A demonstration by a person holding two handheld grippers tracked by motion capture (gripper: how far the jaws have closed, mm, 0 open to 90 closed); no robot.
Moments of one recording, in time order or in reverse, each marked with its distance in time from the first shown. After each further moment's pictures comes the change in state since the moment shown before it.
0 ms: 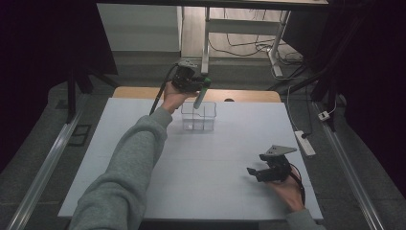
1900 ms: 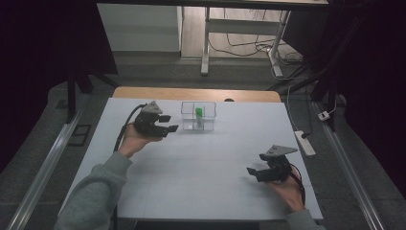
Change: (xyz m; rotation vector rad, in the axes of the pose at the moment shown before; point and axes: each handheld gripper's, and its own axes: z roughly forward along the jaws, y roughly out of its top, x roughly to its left) left arm -0.049 -0.133 -0.117 0.162 0.041 0.032; right arm 0.002 0.001 -0.003 -0.011 -0.003 -0.006
